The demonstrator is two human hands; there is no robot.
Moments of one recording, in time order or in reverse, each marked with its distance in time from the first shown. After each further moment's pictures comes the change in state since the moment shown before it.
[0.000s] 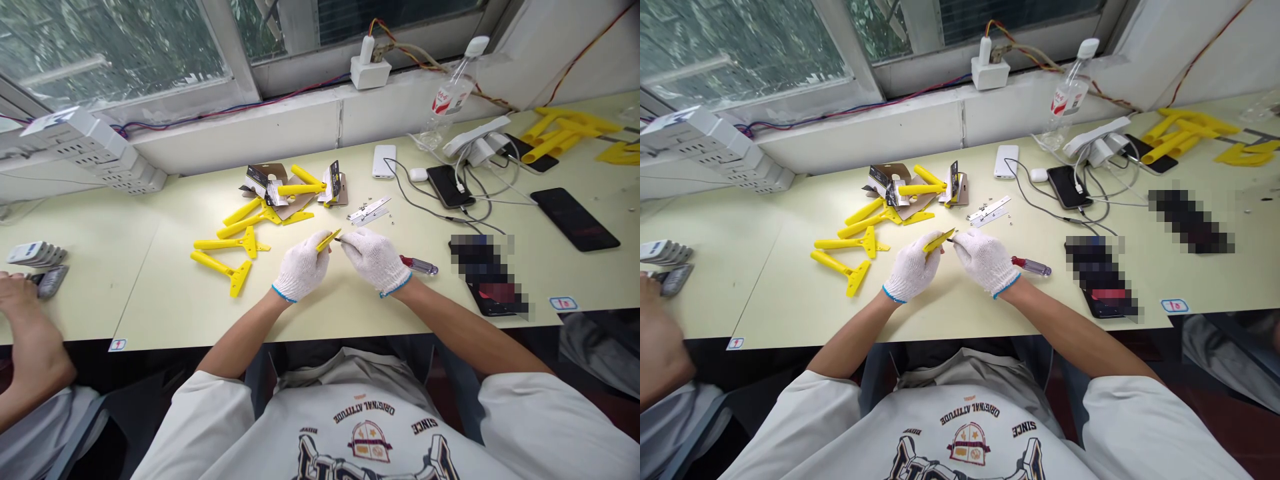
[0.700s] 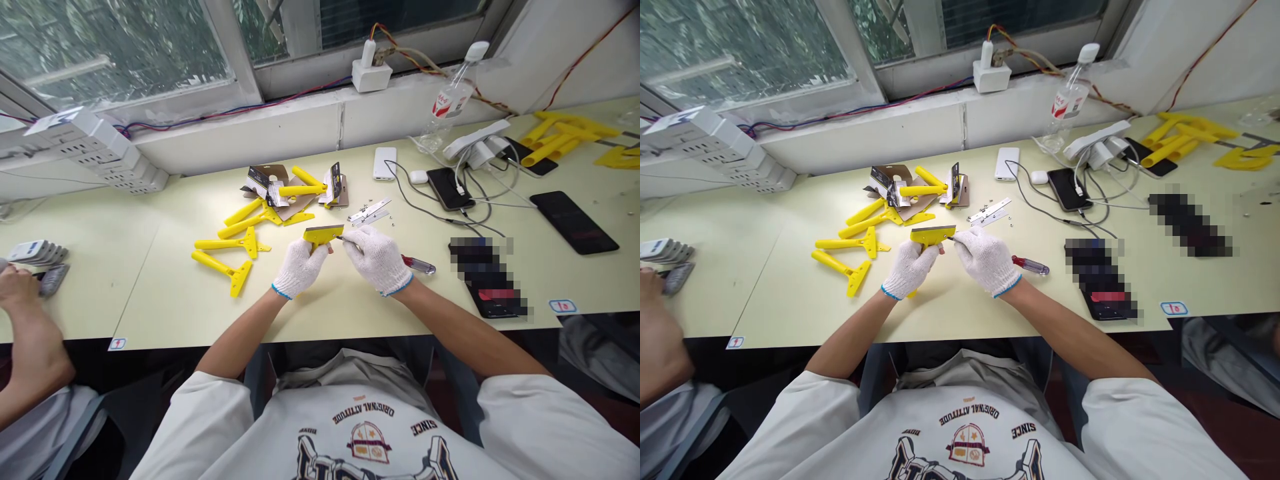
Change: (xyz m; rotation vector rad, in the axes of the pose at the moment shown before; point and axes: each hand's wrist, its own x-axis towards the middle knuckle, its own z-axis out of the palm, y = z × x) left_hand 0.008 0.017 -0.017 -0.353 -0.057 -0.291; right_hand 0.000 0.001 0.000 0.080 0.098 0.043
